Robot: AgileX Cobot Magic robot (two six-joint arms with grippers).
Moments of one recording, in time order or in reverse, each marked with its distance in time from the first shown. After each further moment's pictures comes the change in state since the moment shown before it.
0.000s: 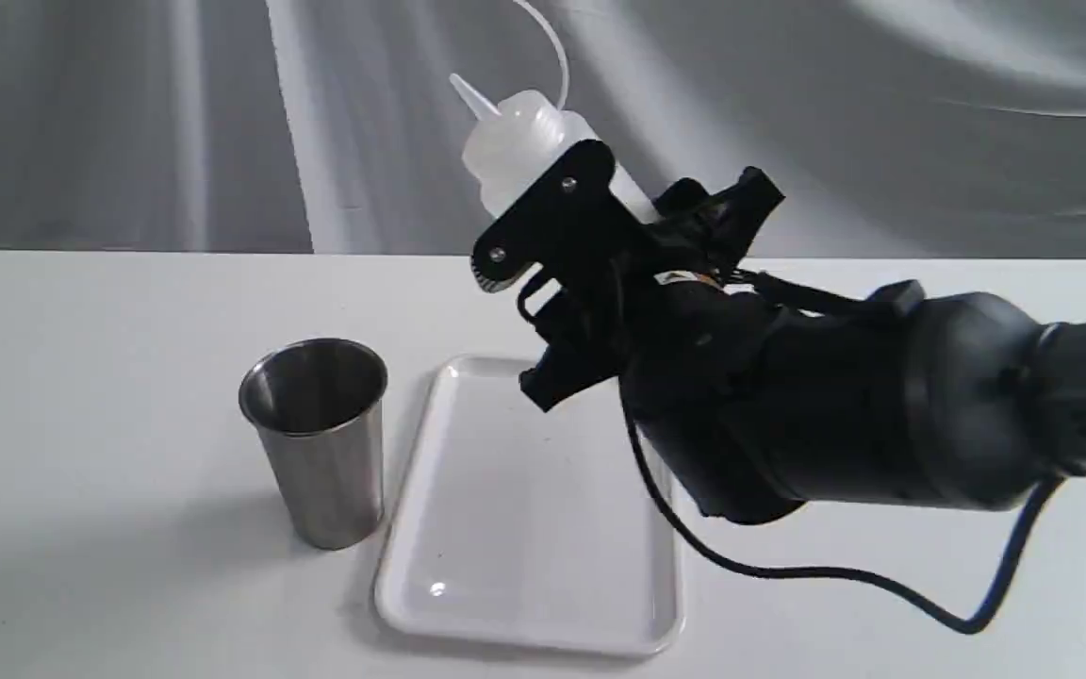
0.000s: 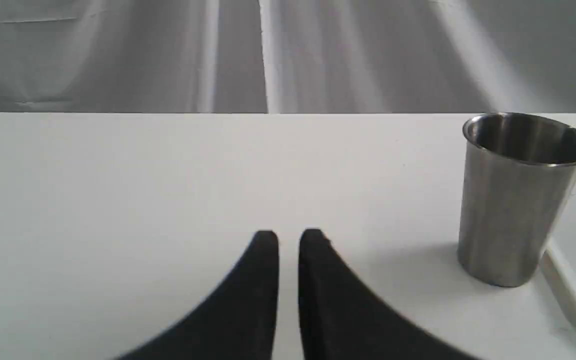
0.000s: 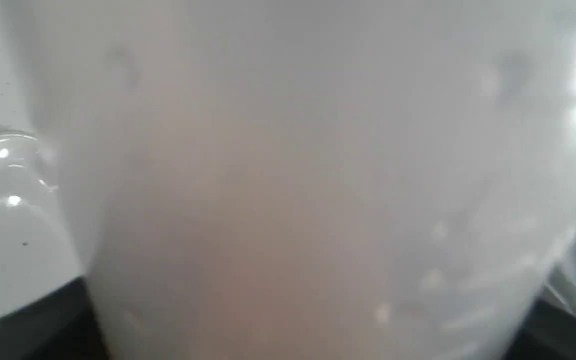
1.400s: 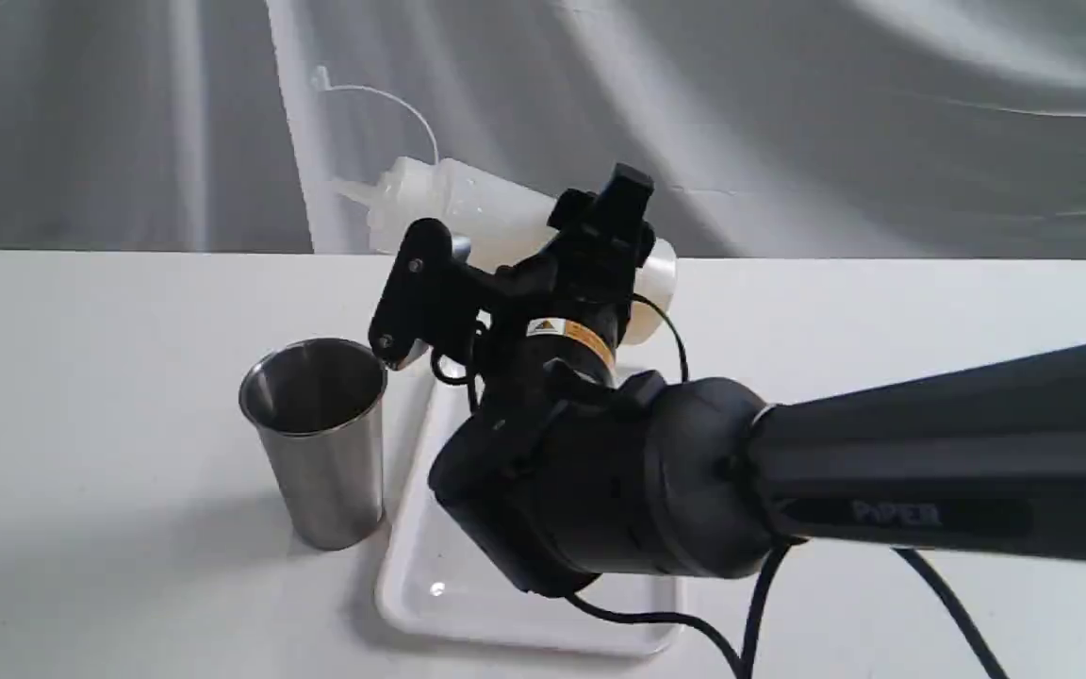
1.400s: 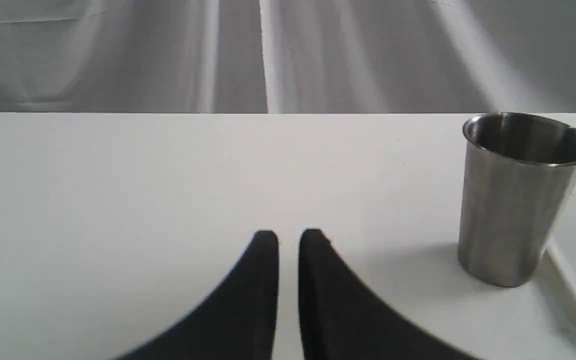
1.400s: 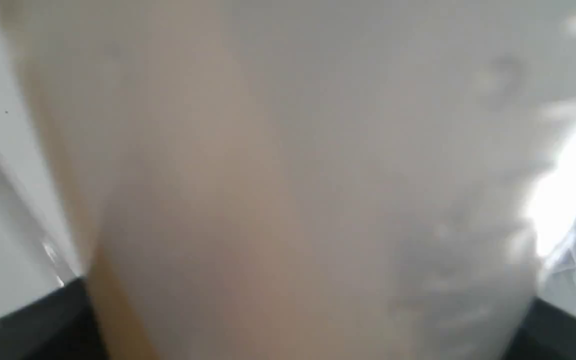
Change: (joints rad) left arm 0.000 0.000 0.000 0.000 0.000 0.000; right arm 0.132 0.204 -0.177 0.056 -0.337 -0.335
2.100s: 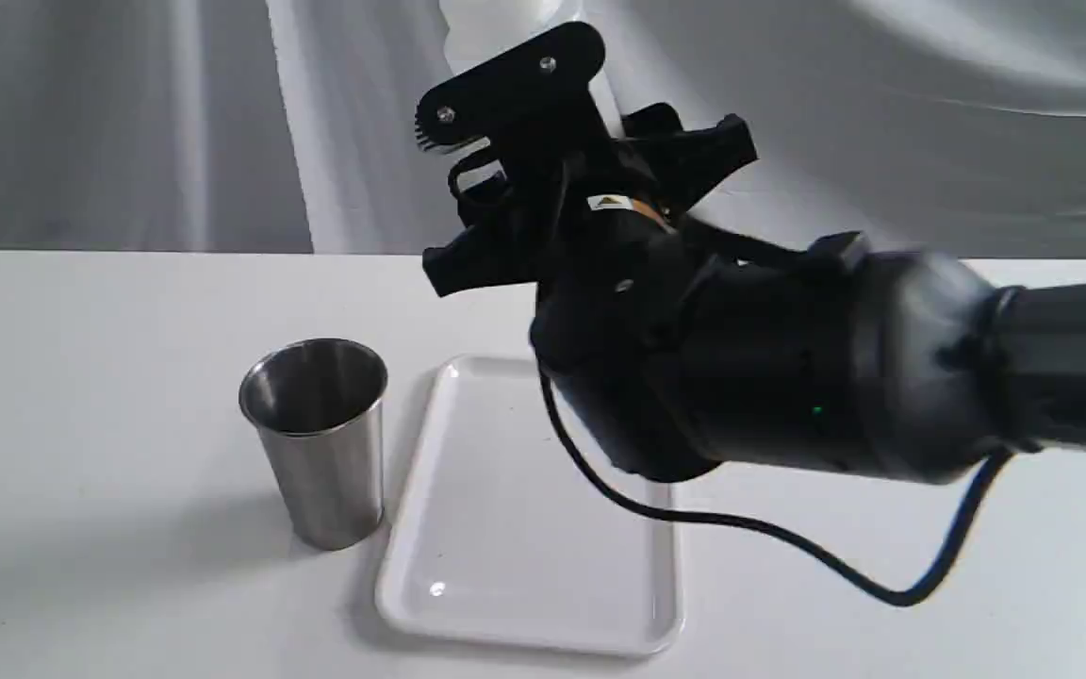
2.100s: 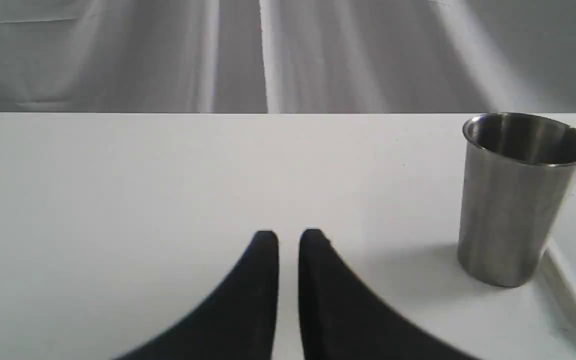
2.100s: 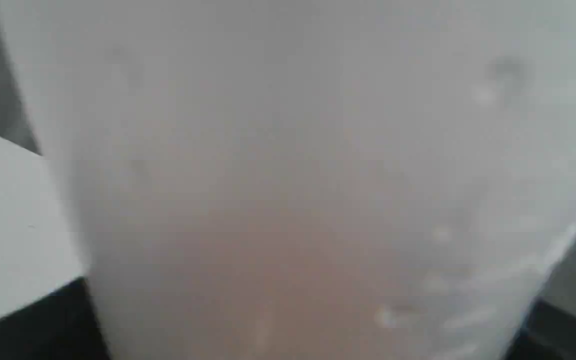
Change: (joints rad) left arm 0.000 0.000 0.000 0.000 0.000 0.000; right arm -0.063 -0.226 0.065 -0.102 0.307 0.662
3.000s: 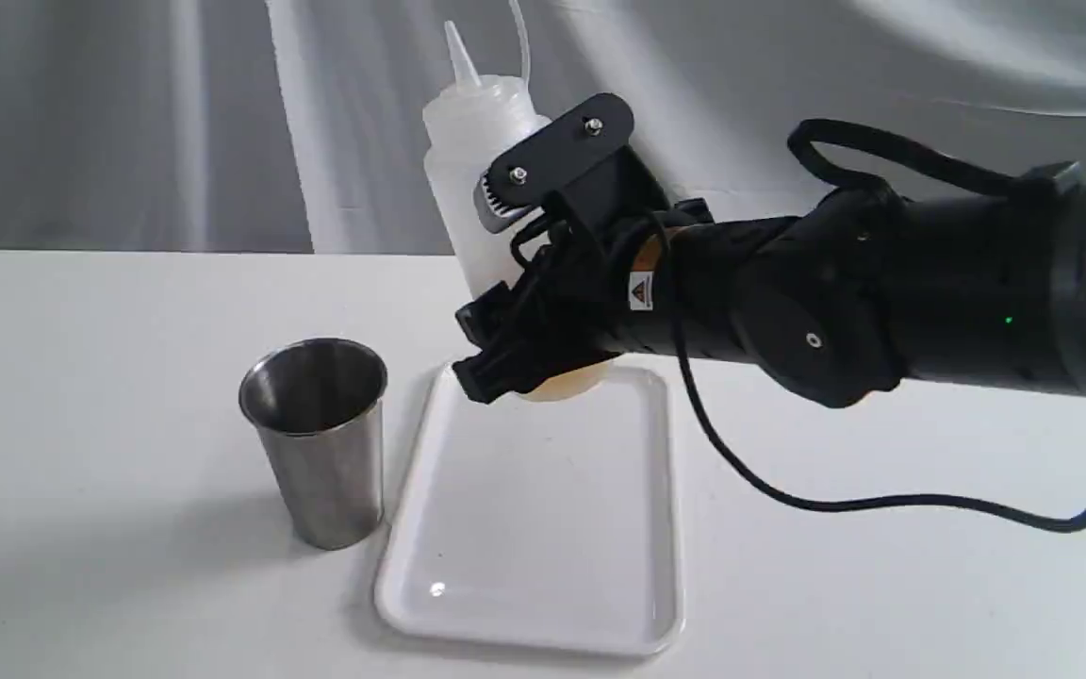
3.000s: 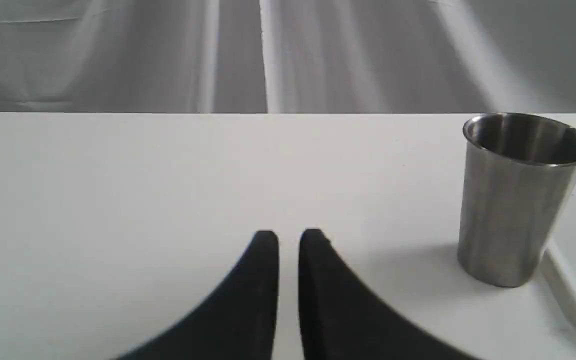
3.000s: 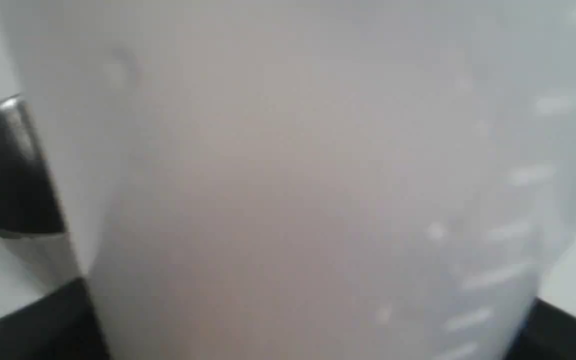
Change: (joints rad) left arm 0.000 0.000 0.000 0.000 0.000 0.000; right arm -0.218 -0.060 0.081 -1.430 0.732 1.360
